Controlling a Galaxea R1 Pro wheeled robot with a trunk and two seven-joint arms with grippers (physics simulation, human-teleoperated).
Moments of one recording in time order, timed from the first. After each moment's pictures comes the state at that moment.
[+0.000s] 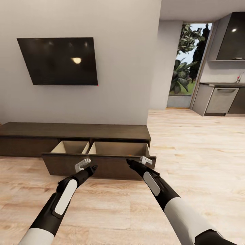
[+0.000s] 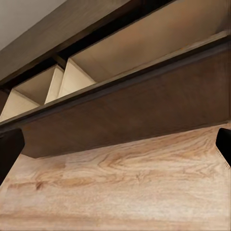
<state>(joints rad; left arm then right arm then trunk) -0.49 0.02 -0.09 -1.17 0.74 0.48 0.28 -0.76 0.12 0.27 -0.66 -0.70 0.21 -0.07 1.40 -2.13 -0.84</state>
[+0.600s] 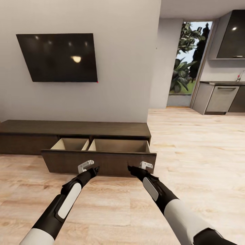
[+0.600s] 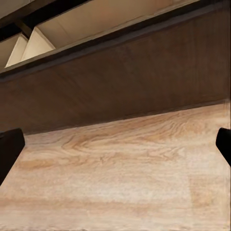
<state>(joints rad) -0.49 0.05 -0.21 -1.14 0.73 0.36 0.29 -0.76 0.12 0.31 -0.56 -0.61 0.17 -0.09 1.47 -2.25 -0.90</state>
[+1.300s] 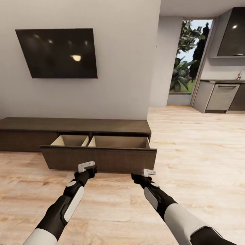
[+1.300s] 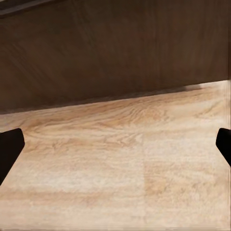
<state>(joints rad) -0.49 0.02 -0.21 -1.09 0.41 0.28 0.30 -0.76 0.13 0.32 -0.37 -0.49 0.01 -0.09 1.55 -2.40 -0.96</state>
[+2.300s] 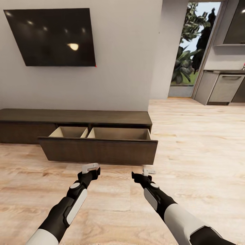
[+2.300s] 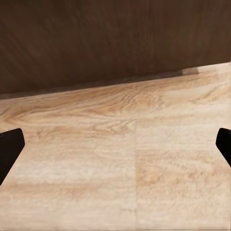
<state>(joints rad) -0.49 0.02 -0.27 -1.07 0.40 0.25 0.29 -0.76 0.13 0.32 -0.37 -0.45 -0.06 -0.09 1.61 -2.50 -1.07</state>
